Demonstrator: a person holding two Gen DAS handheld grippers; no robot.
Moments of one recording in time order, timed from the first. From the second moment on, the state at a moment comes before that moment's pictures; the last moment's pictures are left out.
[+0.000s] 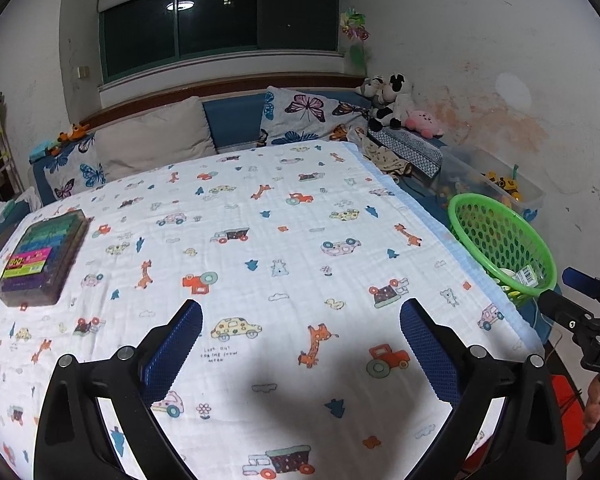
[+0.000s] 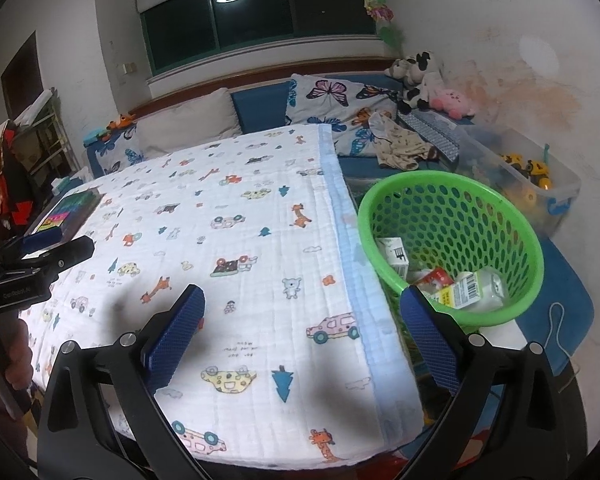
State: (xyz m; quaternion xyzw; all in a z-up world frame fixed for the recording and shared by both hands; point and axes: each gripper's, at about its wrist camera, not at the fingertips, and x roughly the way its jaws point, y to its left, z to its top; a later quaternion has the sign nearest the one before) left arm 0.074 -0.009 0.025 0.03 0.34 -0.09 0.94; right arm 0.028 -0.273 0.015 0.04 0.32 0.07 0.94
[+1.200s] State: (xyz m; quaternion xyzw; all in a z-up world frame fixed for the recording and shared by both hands) left arm 0.064 -0.010 0.026 0.03 0.33 -0.08 0.94; right arm 0.026 -0.270 0.014 0.05 0.33 0.08 0.94
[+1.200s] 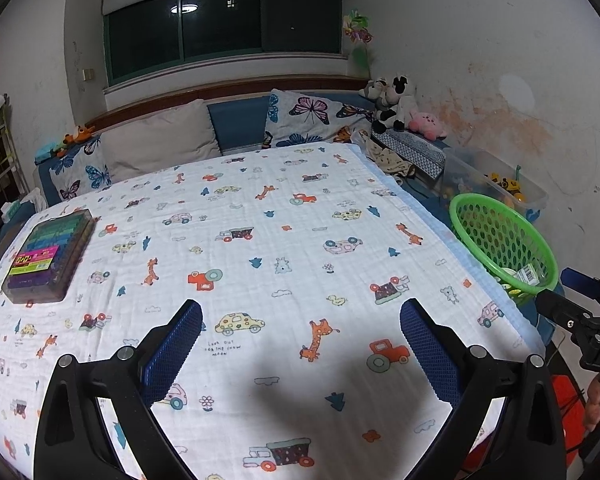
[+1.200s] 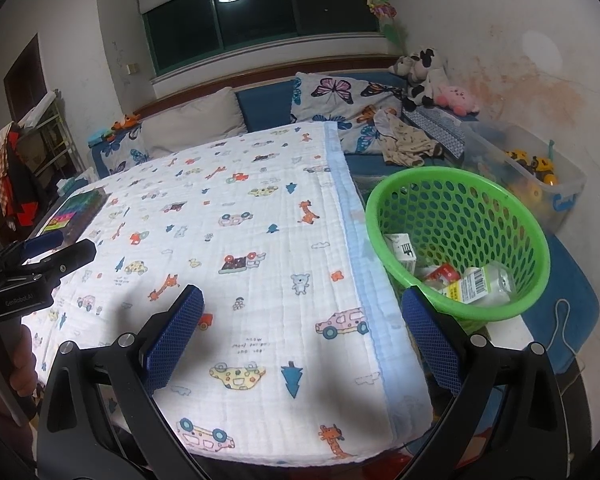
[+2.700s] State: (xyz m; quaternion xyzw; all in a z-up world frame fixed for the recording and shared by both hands) left arm 0.062 -0.013 0.024 0.04 0.33 -0.08 0.94; right arm 0.026 -0.269 0.010 0.06 0.33 0.08 0.94
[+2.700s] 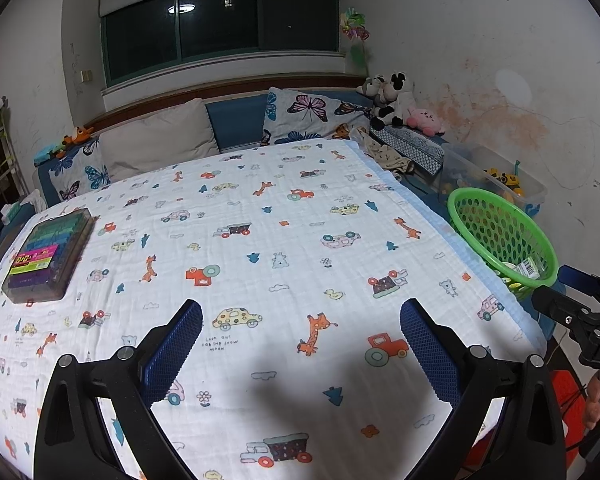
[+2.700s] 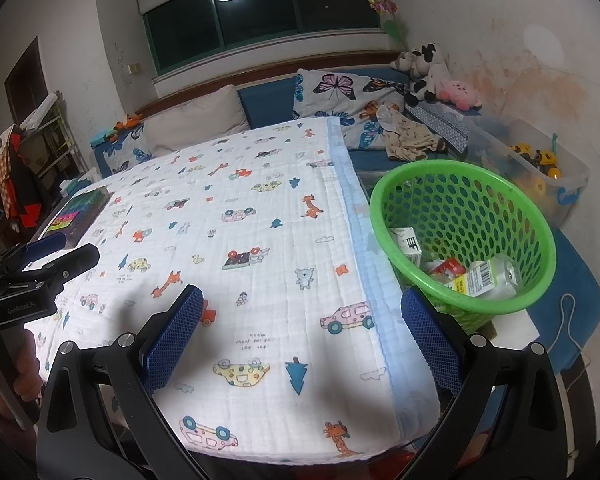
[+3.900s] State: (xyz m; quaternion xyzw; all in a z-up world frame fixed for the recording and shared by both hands) left arm 0.061 -0.010 0.021 0.04 0.33 -0.07 0.94; right arm 0.027 -0.267 0.007 0.06 0.33 0.09 0.94
